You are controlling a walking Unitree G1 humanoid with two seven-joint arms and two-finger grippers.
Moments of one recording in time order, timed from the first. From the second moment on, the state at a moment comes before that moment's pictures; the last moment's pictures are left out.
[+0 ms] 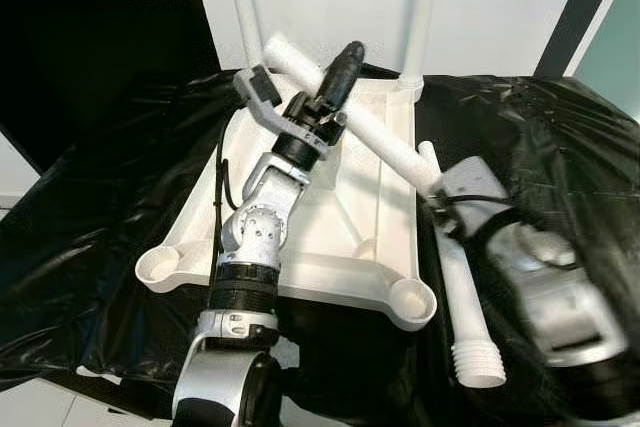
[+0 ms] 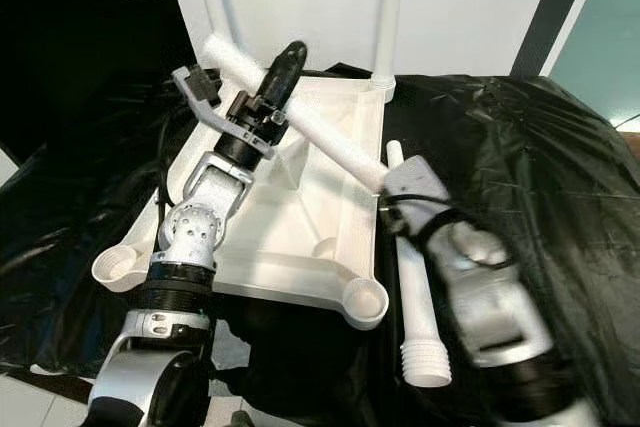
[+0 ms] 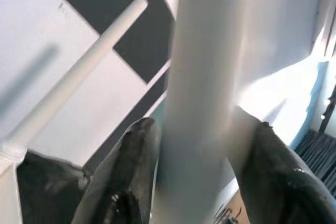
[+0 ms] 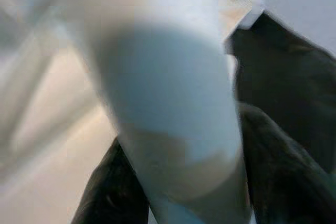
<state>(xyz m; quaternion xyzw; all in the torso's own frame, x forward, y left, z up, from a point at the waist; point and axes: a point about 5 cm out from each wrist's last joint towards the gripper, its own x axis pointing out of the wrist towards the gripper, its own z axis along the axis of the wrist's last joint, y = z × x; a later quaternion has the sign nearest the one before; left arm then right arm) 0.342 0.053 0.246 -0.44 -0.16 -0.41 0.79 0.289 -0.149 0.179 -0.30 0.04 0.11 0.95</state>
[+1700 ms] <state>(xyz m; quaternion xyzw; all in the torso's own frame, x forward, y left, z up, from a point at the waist) 0.337 0.053 0.245 -0.39 -0.19 -0.40 0.81 0.309 -0.109 0.180 -0.37 -0.13 -0.01 0.92</state>
